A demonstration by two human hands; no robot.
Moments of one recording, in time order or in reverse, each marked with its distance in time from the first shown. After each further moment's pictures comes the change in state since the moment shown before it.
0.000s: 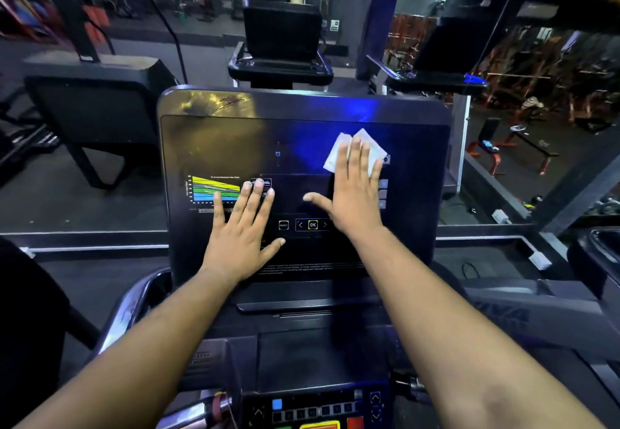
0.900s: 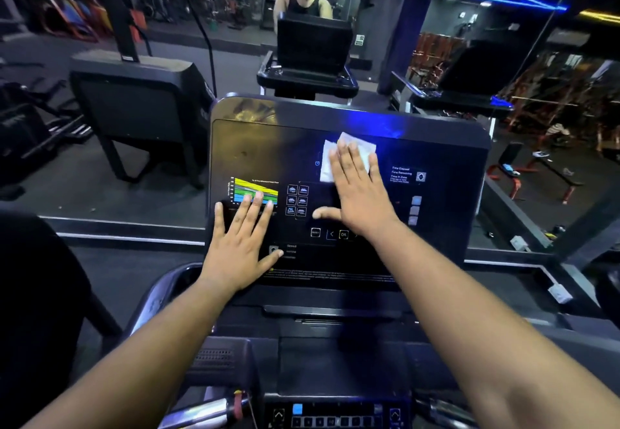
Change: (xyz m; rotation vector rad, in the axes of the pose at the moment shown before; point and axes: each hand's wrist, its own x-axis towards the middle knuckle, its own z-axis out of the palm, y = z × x) left_hand -0.037 -0.049 0.003 0.036 -0.033 -0.071; right_hand 0.024 -0.035 -0.010 -0.244 -0.022 -0.338
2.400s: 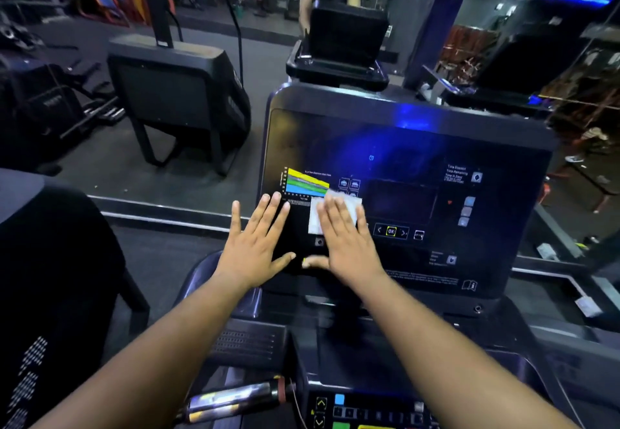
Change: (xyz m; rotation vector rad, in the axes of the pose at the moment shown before) left_hand -0.040 -0.055 0.008 -0.034 -0.030 0.007; right_hand -0.040 -0.131 0.056 0.088 0.033 -0.094
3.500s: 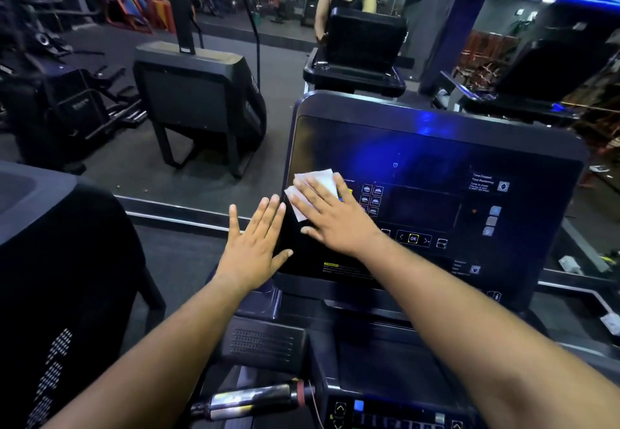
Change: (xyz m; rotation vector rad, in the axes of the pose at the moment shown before) left_hand -0.018 -0.035 -0.007 0.033 -0.064 -0.066; right_hand 0.081 -0.011 -0.016 -0.179 0.216 -0.410
